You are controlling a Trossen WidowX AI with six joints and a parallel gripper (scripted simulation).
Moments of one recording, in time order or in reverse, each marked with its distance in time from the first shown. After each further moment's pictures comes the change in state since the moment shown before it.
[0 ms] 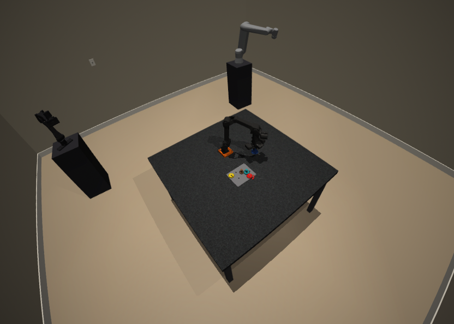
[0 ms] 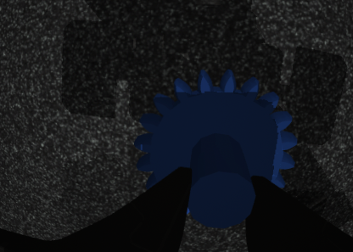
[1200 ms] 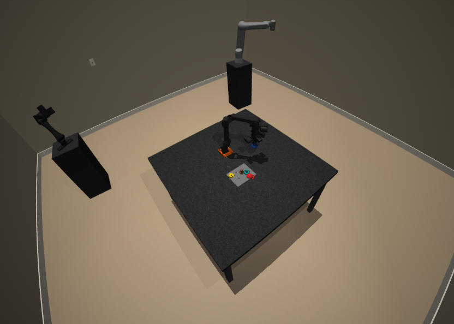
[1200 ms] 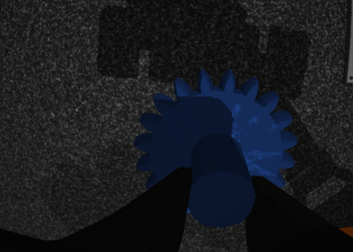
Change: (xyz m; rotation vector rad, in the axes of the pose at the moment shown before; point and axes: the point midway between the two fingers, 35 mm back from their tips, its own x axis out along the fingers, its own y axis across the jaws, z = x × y) arm -0.073 -0.003 -0.006 0.000 -0.002 0.003
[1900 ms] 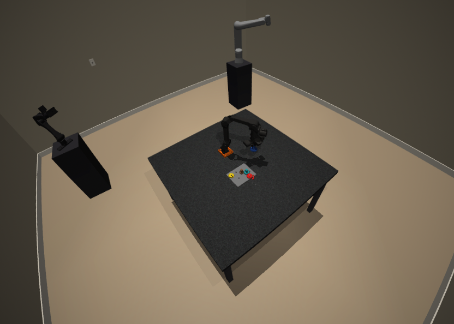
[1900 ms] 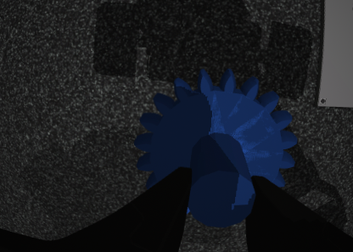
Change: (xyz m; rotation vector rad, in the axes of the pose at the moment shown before) arm 0.007 -0.027 0.025 0.002 -0.006 -0.007
